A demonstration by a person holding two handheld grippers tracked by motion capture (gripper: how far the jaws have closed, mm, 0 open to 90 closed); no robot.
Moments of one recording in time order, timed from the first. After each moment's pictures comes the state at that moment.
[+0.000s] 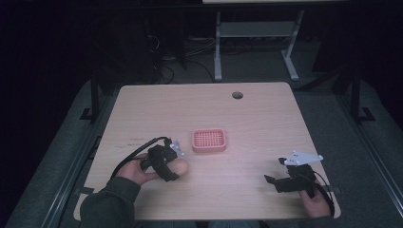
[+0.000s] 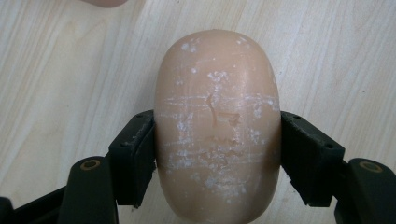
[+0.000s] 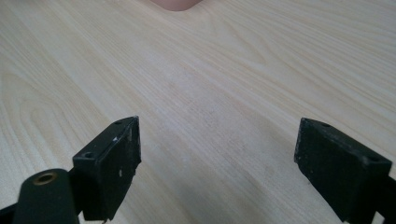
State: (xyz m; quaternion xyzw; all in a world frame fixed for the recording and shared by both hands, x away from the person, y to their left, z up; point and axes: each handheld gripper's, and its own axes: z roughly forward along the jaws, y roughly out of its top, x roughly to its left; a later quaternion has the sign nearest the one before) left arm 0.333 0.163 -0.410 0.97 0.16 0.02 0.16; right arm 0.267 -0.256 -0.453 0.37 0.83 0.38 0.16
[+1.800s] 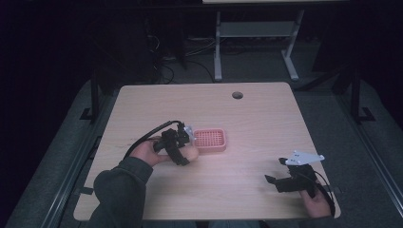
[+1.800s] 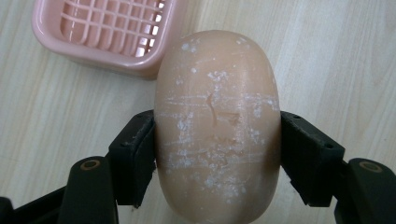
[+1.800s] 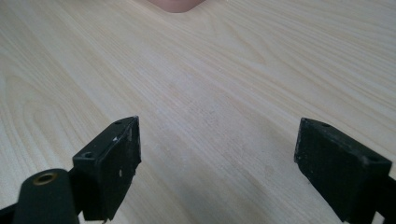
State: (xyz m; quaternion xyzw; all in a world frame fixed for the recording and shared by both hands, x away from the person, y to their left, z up) left arm 0.379 0.130 -0.394 0.98 0.13 0.01 0.15; right arm 0.267 -0.259 -0.454 0.37 0.83 0.39 0.15
